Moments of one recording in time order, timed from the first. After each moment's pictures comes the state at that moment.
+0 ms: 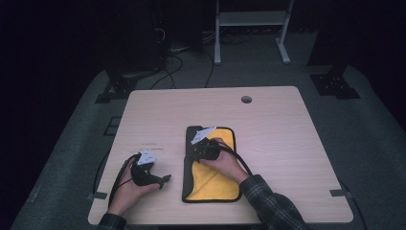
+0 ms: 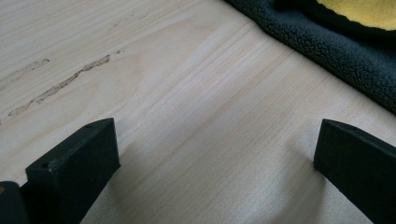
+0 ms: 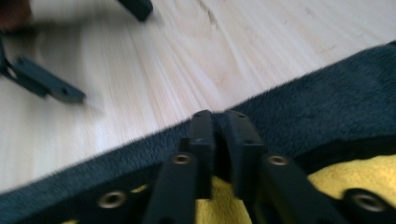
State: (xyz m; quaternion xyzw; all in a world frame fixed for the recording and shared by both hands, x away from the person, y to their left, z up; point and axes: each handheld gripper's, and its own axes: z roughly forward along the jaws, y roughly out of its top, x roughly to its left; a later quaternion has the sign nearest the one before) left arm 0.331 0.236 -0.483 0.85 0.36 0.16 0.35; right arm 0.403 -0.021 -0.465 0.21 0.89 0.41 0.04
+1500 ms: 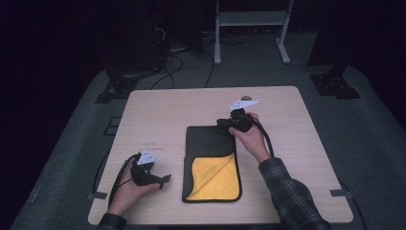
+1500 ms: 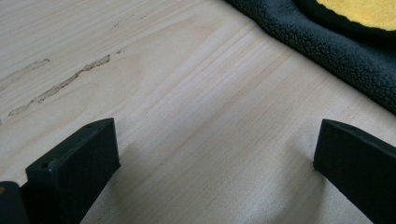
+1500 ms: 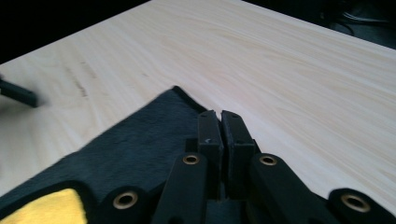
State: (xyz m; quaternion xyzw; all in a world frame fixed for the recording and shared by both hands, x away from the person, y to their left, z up) left arm 0.331 0.236 -0.484 0.85 0.36 0.16 0.35; right arm 0.462 -0.127 -0.418 0.34 0.81 0.47 0.11
